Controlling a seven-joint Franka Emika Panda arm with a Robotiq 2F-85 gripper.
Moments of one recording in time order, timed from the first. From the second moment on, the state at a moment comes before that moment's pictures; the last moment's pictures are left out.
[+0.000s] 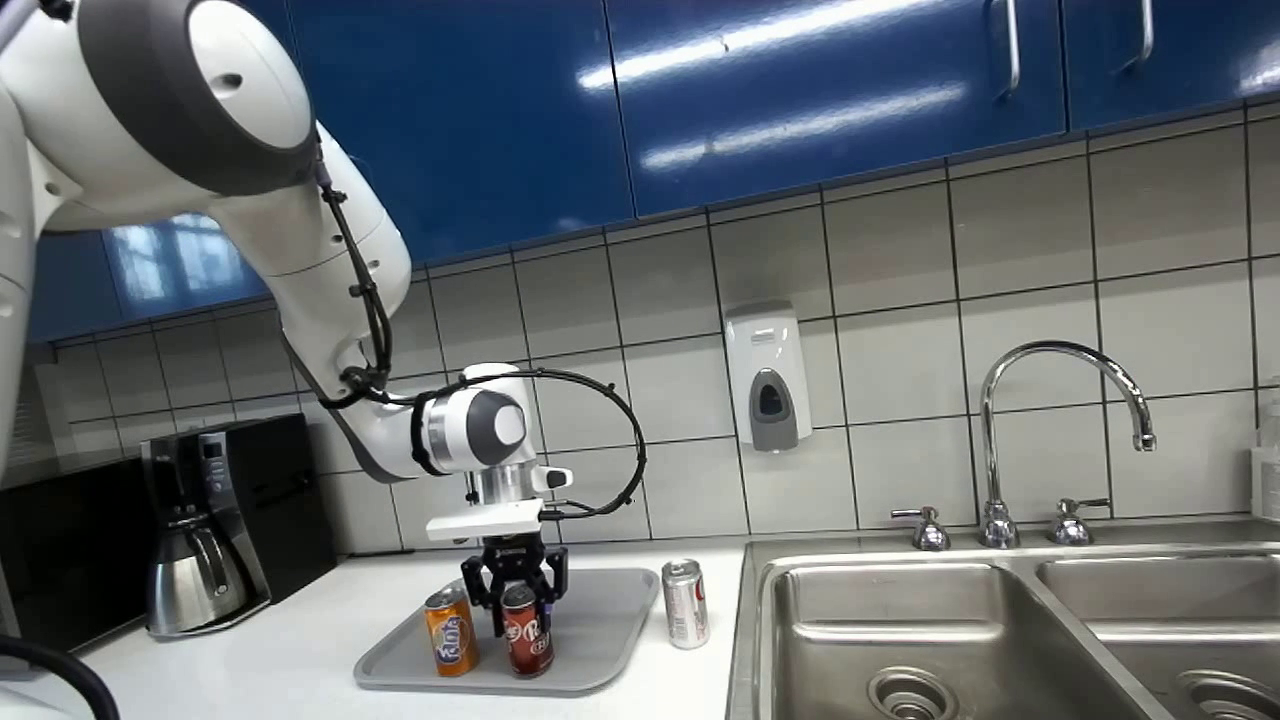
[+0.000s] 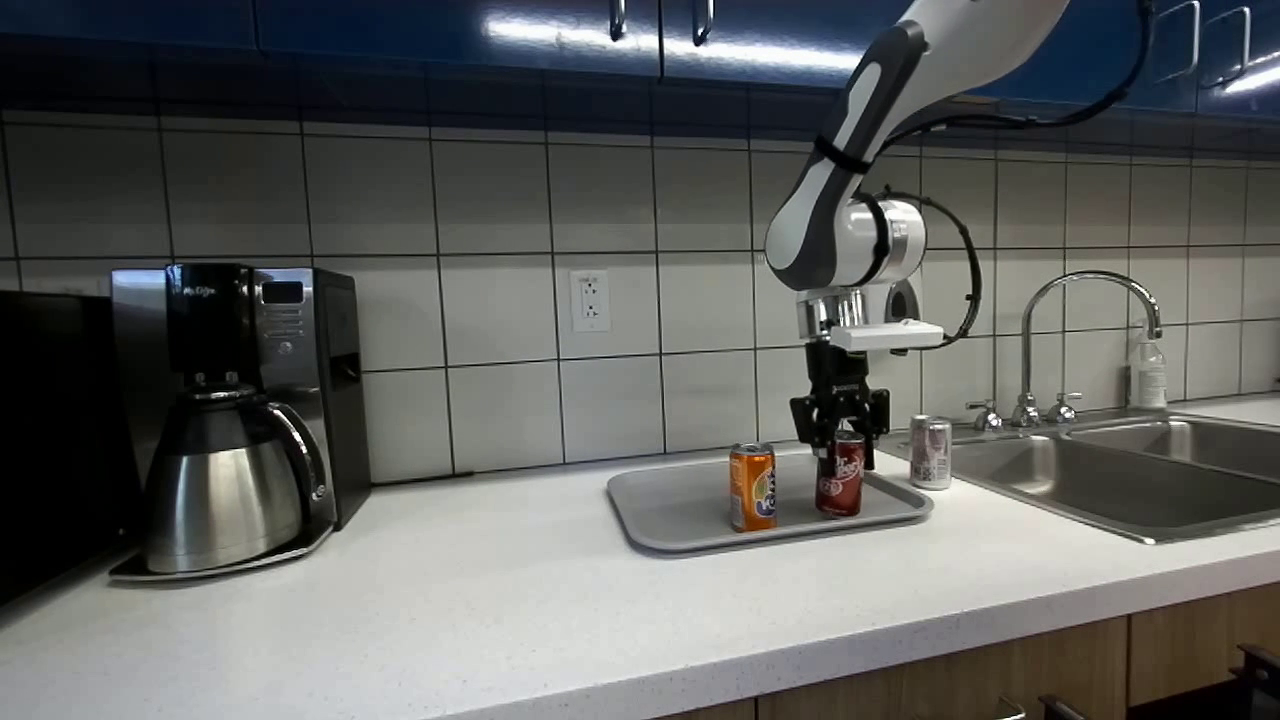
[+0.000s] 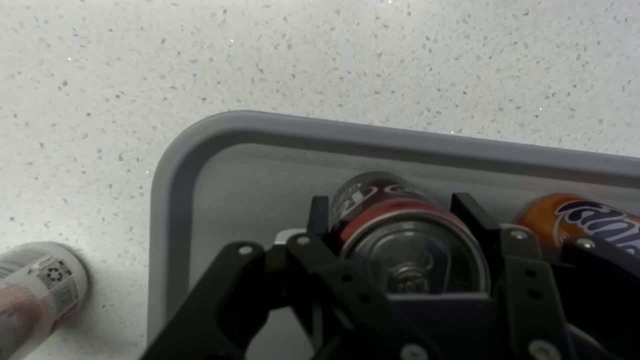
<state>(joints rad) 0.04 0.30 0.02 -2.16 -0.03 2.34 -0.11</state>
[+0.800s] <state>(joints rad) 0.06 0.35 0.02 -2.07 -0.05 2.27 -0.11</state>
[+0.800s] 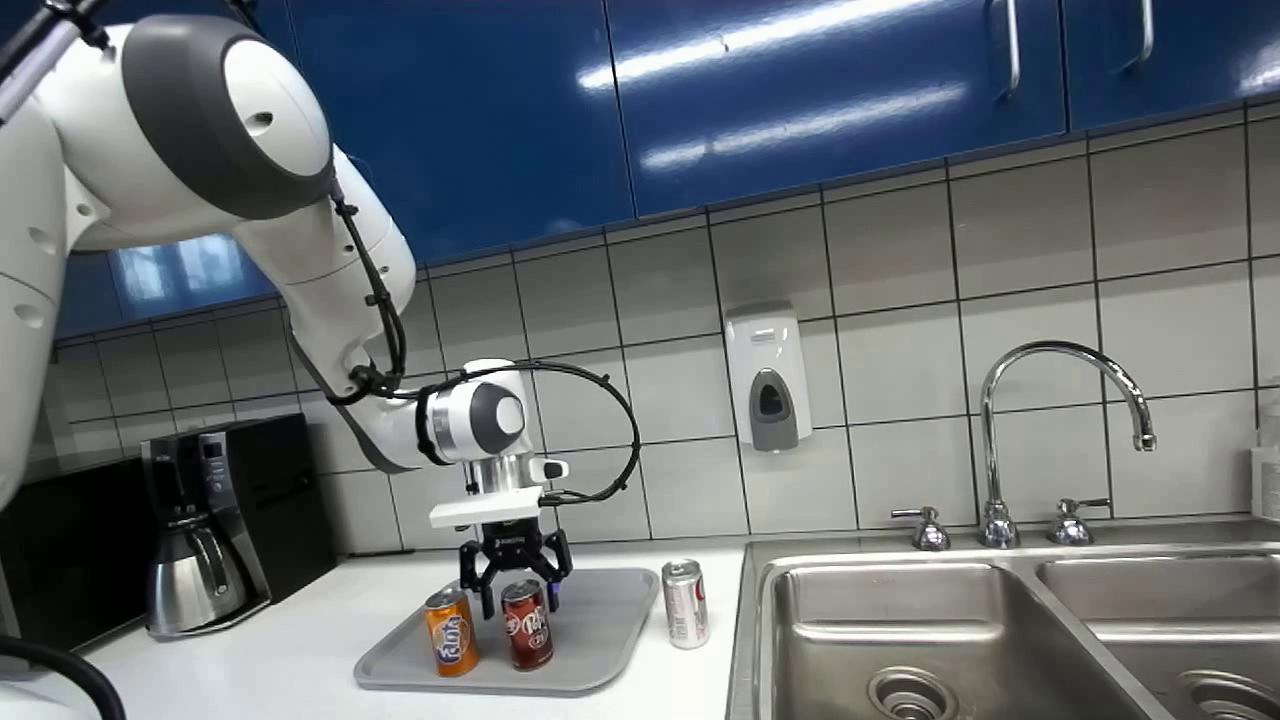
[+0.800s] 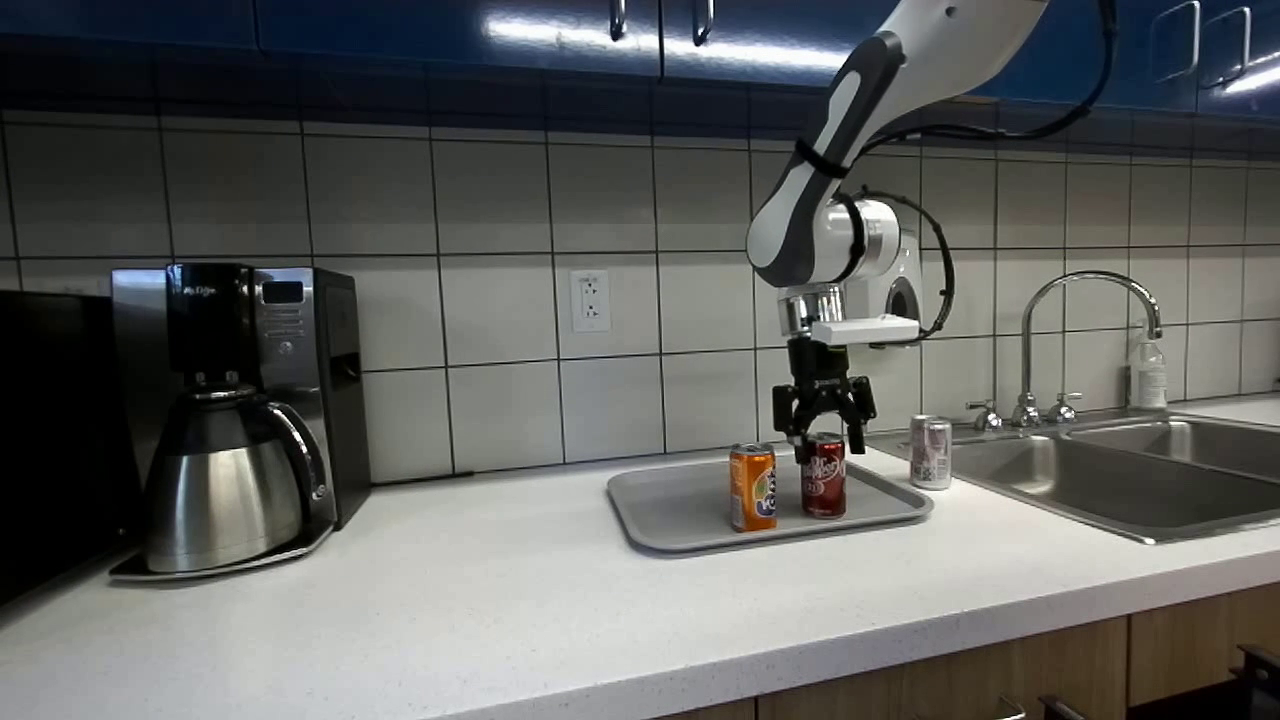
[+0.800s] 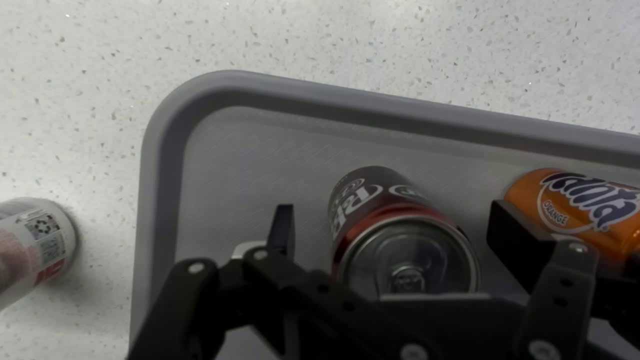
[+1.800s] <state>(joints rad) 0.03 0.22 -0.01 -2.07 -0.05 2.26 -0.11</state>
